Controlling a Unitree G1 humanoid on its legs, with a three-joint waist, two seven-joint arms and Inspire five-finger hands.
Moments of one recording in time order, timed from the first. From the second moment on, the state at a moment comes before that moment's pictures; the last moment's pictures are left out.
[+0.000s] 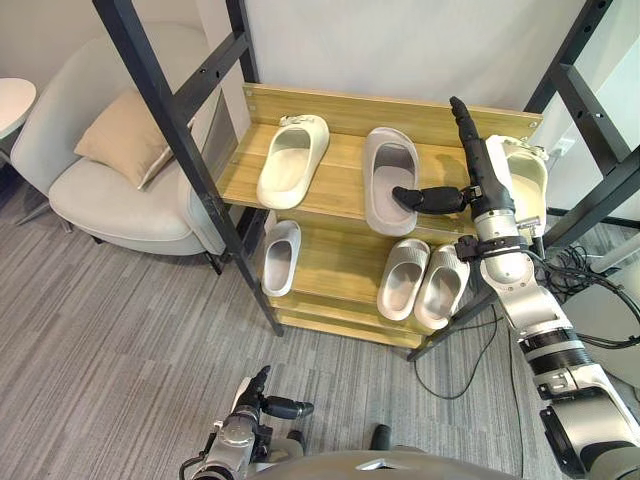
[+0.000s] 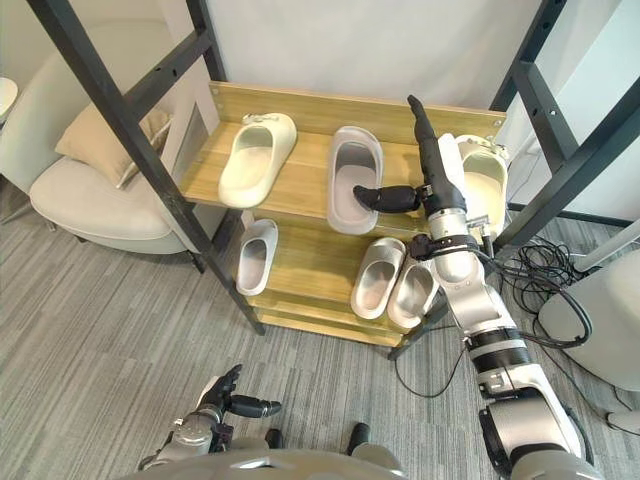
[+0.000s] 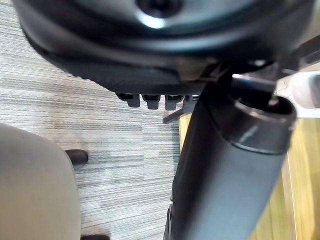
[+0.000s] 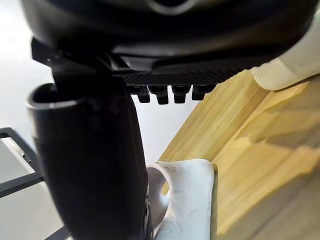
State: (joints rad) left arm 0.01 0.11 -0.09 1.06 0.09 -0.12 0.07; right arm -0.45 -0.51 0.16 0.30 -0.12 -0.20 -0.25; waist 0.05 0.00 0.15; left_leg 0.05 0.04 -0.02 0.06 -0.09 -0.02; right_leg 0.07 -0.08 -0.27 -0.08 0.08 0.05
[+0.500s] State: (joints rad) left arm 0.01 0.11 -0.09 1.04 0.08 -0.13 0.07; right arm -0.66 -0.50 0.19 0.52 -0.03 -0.18 -0.24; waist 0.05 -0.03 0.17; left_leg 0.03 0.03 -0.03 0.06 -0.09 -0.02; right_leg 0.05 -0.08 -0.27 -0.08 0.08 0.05
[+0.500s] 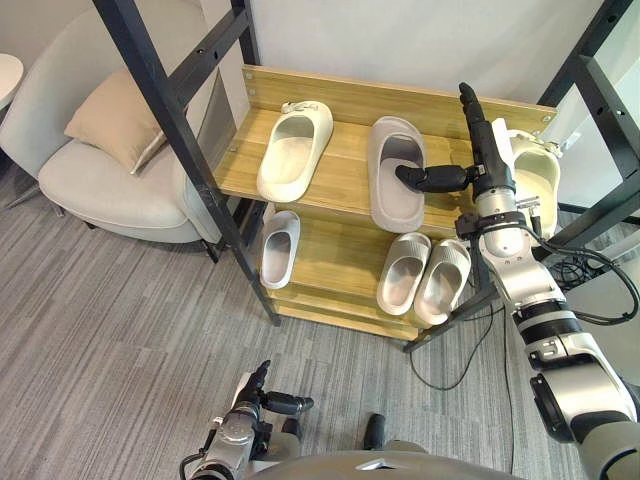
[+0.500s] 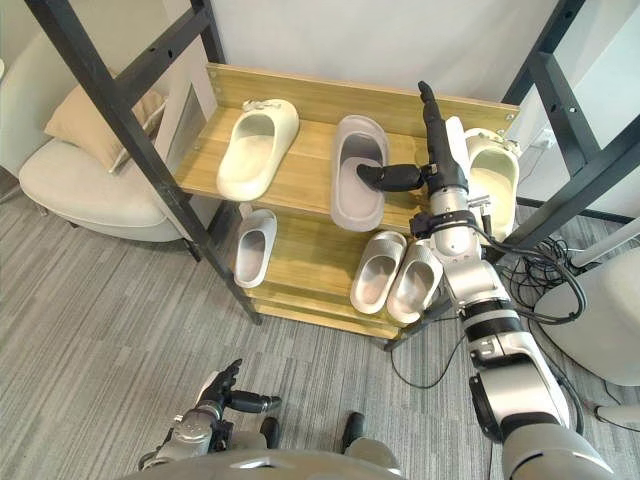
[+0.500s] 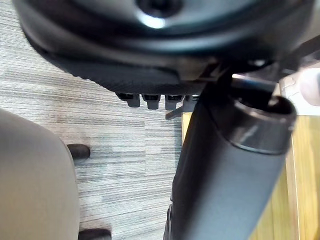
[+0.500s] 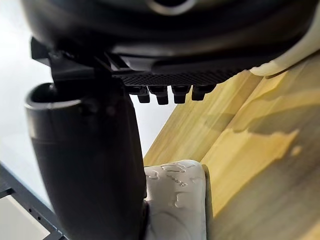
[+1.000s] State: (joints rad) left arm 0.01 0.12 -0.09 1.00 0.07 -0.13 0.06; right arm -0.81 -0.51 0.30 0.62 0.01 -0.17 -0.18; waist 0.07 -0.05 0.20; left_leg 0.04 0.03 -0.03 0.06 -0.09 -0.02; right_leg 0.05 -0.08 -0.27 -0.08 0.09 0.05
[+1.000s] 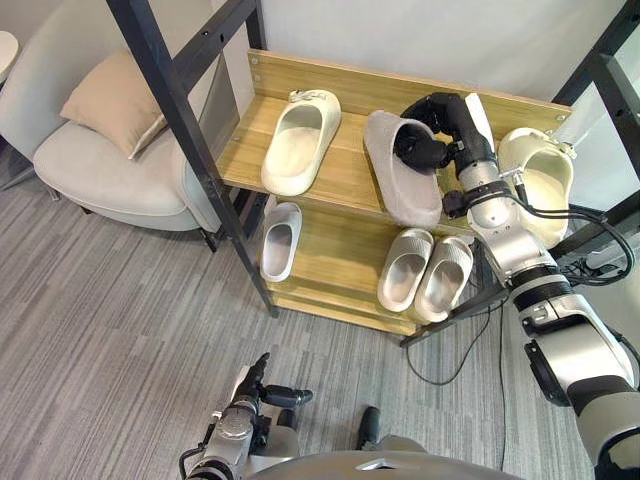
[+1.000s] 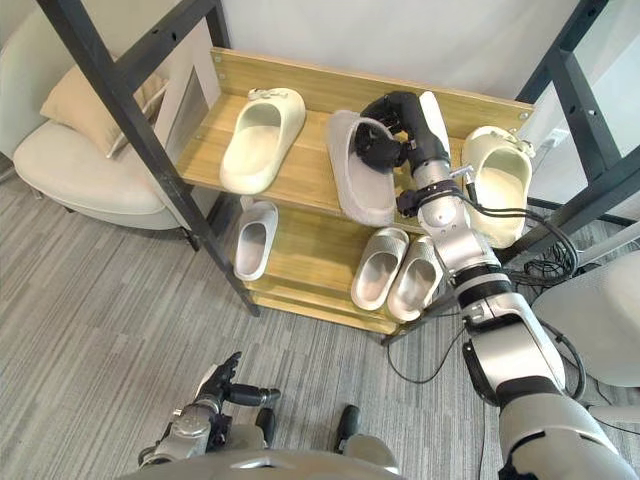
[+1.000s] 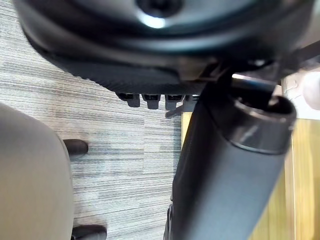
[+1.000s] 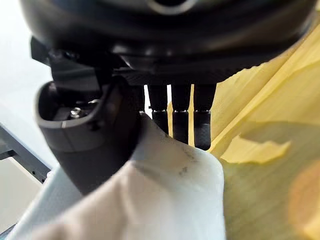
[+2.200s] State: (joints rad) left arm 0.01 0.10 -0.11 1.05 0.09 -0.13 0.06; right arm -0.32 -0.46 0.67 -0.19 0.12 -0.28 0.09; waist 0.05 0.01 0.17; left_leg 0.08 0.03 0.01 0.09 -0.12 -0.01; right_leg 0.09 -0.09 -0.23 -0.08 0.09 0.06
